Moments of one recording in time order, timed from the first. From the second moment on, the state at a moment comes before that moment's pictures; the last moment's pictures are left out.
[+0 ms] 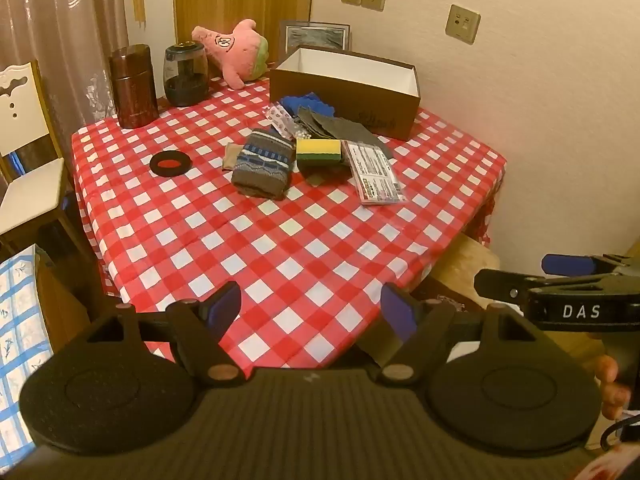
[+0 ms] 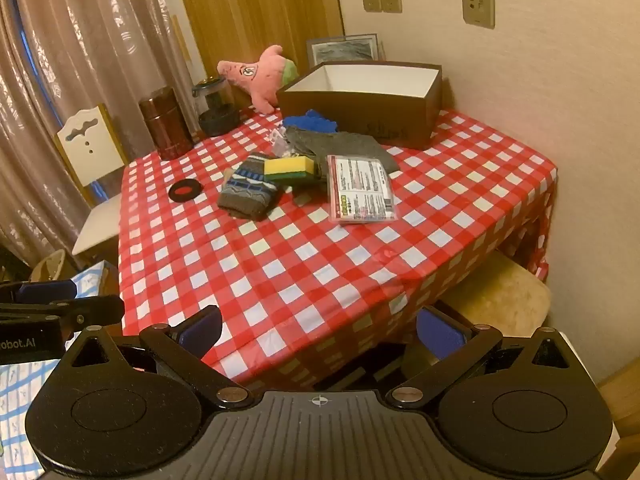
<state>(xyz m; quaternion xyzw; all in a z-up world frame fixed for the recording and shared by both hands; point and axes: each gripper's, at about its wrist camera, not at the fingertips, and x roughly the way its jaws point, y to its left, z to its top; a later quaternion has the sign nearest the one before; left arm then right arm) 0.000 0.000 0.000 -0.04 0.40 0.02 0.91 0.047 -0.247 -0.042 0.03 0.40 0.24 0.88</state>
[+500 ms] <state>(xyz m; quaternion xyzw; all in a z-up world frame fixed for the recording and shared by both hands) 0.000 0.000 0.000 -0.05 0.41 0.02 0.91 0.050 -0.247 -0.043 0.03 0.40 0.24 0.88</state>
